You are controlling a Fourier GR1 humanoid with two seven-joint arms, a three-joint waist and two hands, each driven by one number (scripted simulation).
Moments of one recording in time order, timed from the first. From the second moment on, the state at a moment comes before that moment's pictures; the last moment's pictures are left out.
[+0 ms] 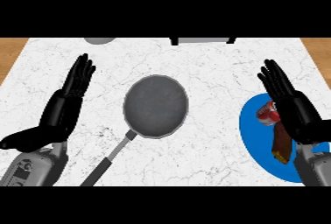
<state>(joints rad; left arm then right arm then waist) -0.25 0.35 -0.21 -1.59 0.21 0.16 -0.18 -0.20 -0.43 0.15 -1.61 -0.31 -0.05 -0.02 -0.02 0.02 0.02</state>
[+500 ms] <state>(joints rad) -0.06 0.44 -0.20 -1.47 0.12 0.23 -0.04 -0.07 -0.50 -0.14 -1.45 -0.13 -0.50 0.11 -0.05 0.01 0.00</state>
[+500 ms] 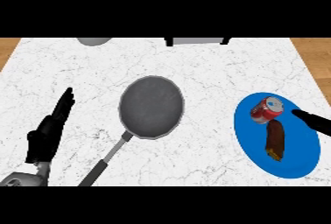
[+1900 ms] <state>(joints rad) 0.04 0.45 -0.24 -1.58 0.05 0.24 0.11 0.01 -0.91 0.08 -1.88 0.08 -0.23 1.17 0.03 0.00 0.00</state>
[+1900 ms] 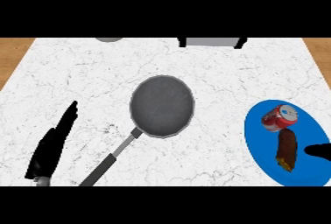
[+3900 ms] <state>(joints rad) 0.06 0.40 -0.20 -1.57 0.01 0.21 0.11 -0.41 -0.73 0.48 -1.27 -0.13 0.01 1.24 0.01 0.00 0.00</state>
